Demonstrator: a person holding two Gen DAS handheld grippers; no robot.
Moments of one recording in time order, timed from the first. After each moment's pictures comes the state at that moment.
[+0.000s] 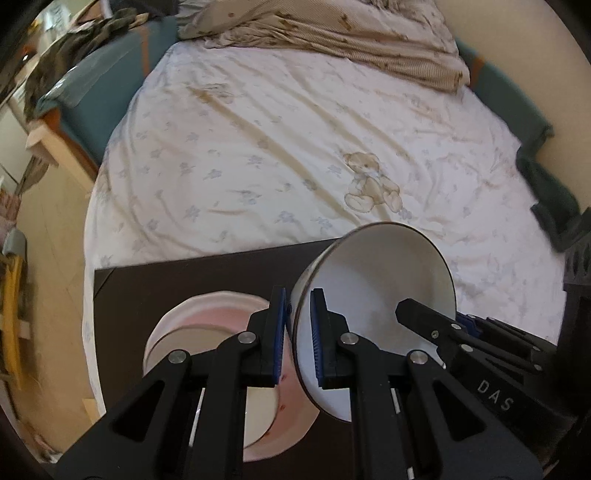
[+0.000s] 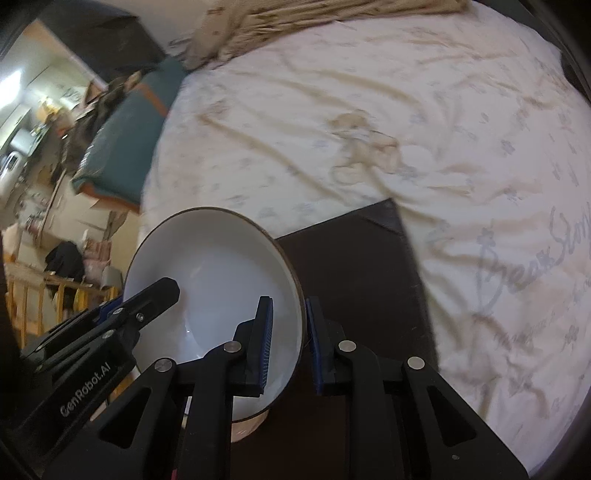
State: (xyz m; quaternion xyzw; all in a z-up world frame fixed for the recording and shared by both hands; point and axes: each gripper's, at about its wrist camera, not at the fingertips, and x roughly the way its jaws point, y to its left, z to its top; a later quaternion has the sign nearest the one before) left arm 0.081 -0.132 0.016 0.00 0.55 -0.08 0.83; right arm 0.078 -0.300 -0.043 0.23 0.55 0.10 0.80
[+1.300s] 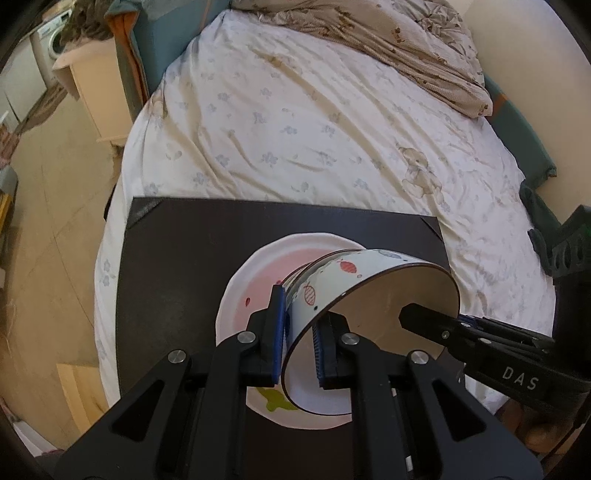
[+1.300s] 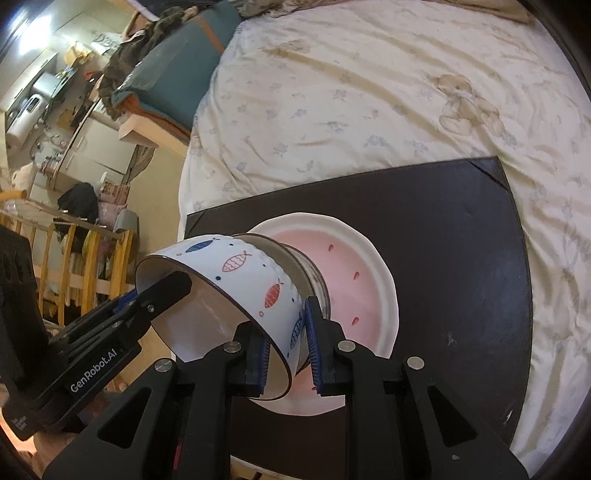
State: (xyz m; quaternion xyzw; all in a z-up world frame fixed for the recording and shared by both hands) left arm 0.047 0.002 -0.026 -0.09 0.56 -0.07 0.82; right arm 0.051 -0.172 -0.053 0.18 0.60 0.16 0.76
